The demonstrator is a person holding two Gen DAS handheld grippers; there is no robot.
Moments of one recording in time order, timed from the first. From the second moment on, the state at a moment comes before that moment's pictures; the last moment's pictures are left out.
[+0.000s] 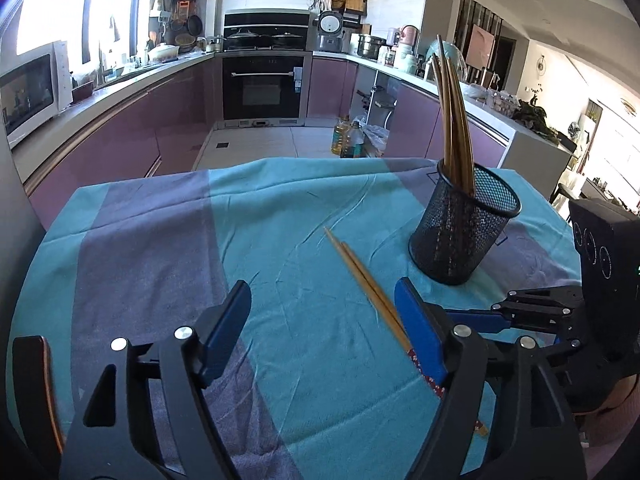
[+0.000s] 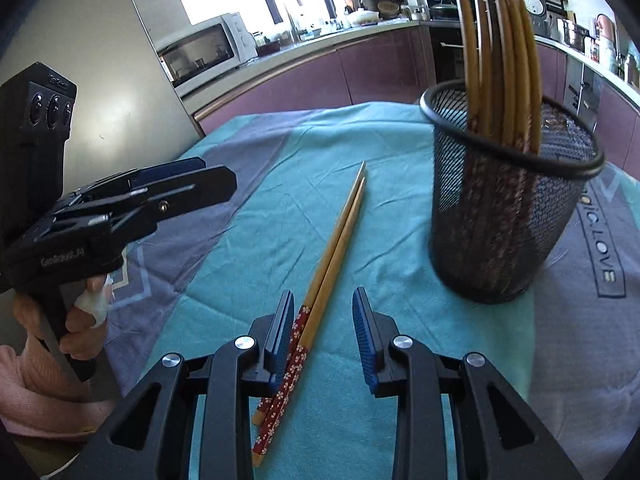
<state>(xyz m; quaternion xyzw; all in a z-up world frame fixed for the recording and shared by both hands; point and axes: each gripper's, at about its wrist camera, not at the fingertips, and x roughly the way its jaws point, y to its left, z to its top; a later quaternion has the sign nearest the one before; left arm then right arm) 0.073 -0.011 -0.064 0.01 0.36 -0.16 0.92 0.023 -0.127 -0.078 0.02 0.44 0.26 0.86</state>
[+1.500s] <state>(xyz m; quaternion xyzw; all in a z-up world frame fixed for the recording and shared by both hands) 0.085 -0.073 -0.117 0.06 0.45 -0.20 0.87 0.031 -0.131 -0.086 0.00 0.44 0.23 0.87</state>
